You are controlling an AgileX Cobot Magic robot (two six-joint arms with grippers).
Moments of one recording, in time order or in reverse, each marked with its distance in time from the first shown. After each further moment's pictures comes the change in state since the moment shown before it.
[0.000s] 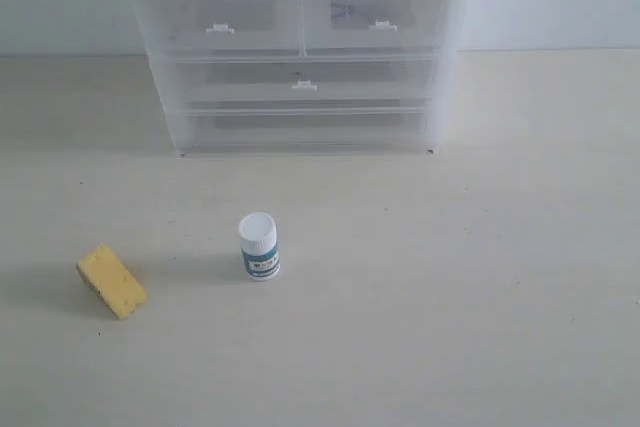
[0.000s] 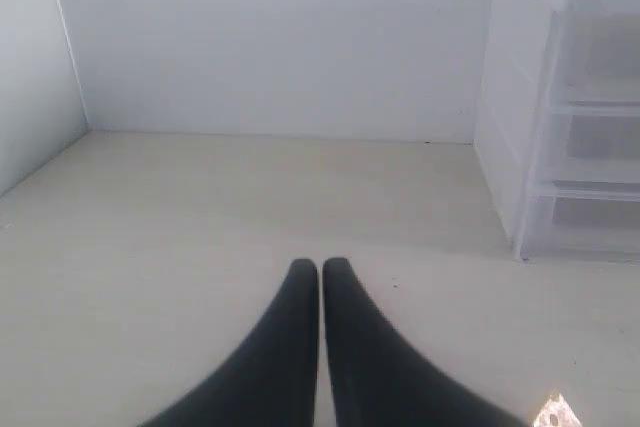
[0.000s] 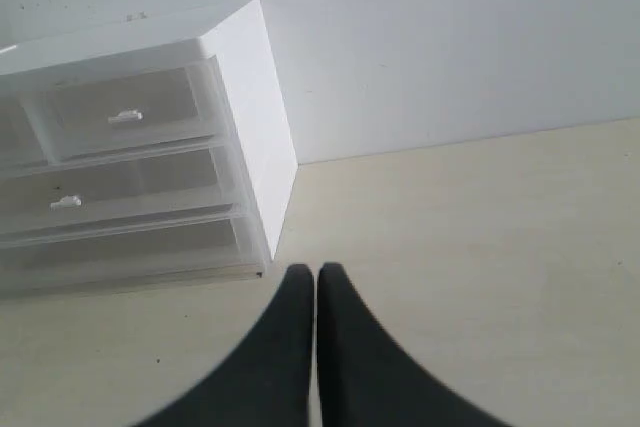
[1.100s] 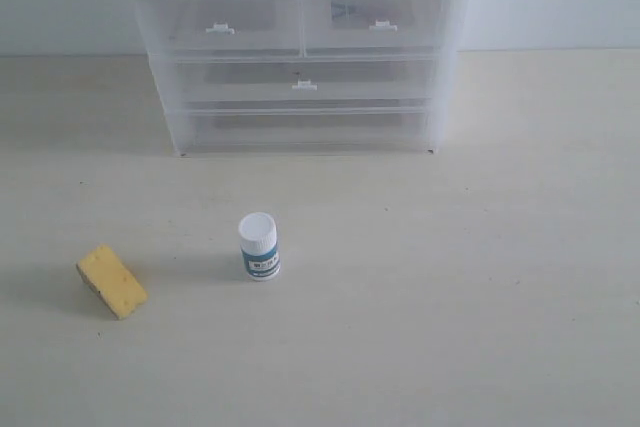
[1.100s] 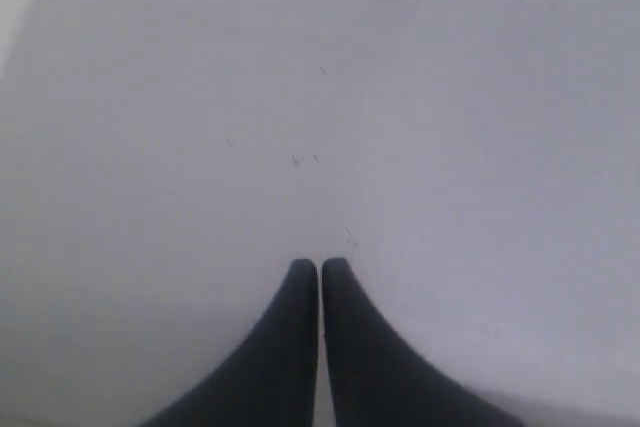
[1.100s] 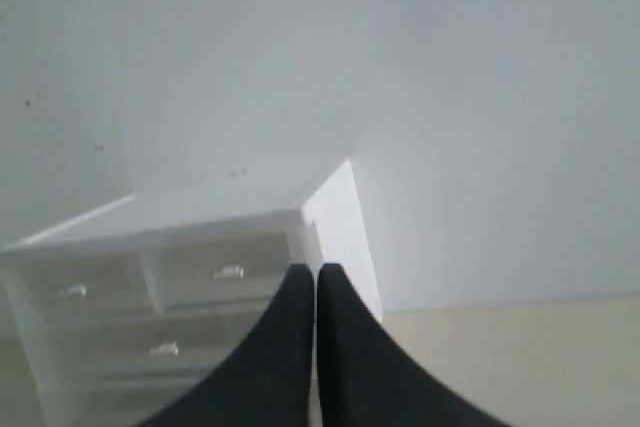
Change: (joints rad) left arm 0.002 0.199 -0.026 0.207 -0.722 -0.511; right arm 0.000 0.141 -0.019 -0.328 -0.415 0.361
